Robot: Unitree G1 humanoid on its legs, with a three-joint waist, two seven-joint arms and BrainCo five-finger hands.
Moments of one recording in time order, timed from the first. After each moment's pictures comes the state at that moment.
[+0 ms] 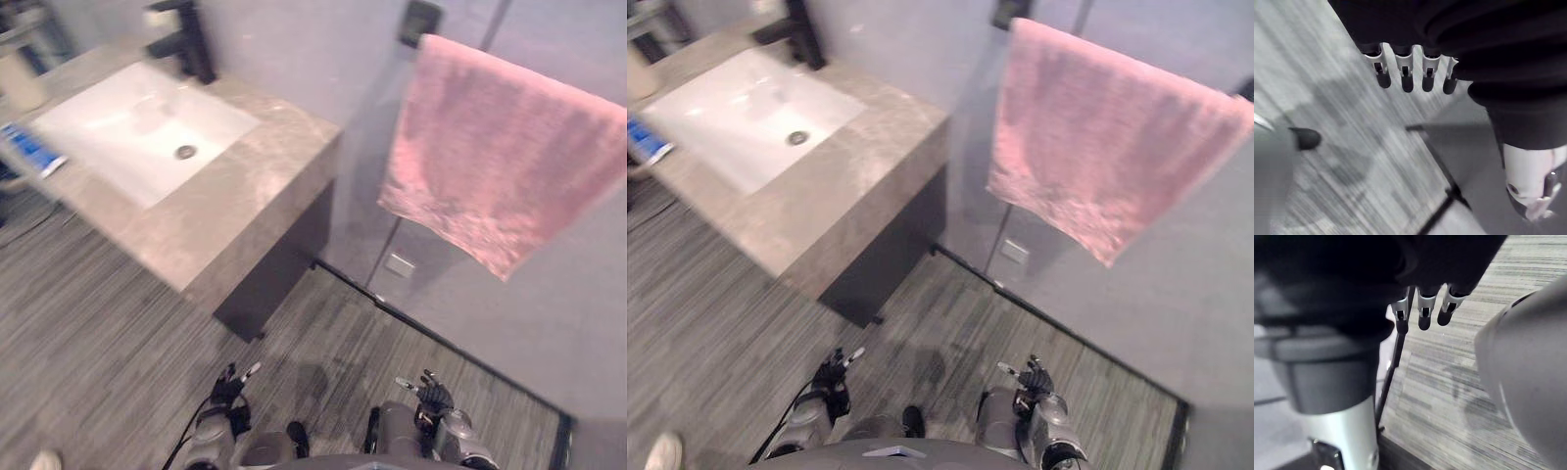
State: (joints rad) left arm 0.06 0.08 0.20 1.07 -0.18 -0.20 0.05; right arm -0.05 -0.06 -0.11 1.05 0.25 -0.12 -0.03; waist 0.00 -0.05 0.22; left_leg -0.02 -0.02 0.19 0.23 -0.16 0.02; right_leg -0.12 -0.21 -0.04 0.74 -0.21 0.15
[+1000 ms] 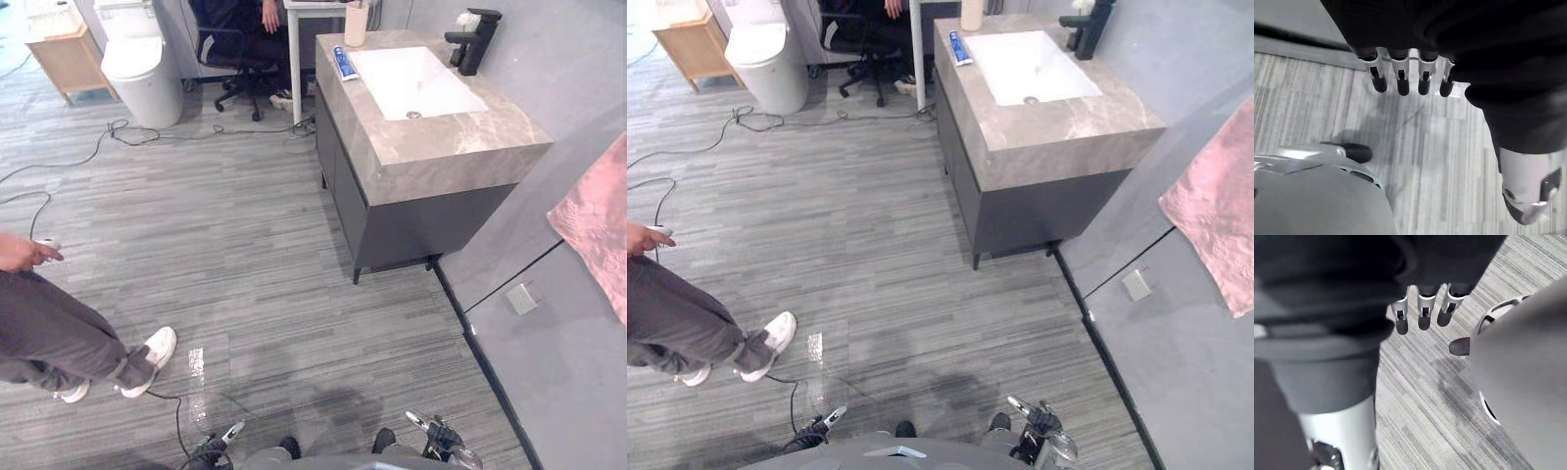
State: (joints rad) left arm 0.12 0.12 0.17 1.14 -0.17 -0.13 0.05; right arm 0.02 -0.06 -0.33 1.19 0.25 -0.09 -0.02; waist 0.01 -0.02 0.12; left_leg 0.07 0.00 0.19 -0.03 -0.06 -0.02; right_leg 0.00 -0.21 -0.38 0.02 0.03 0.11
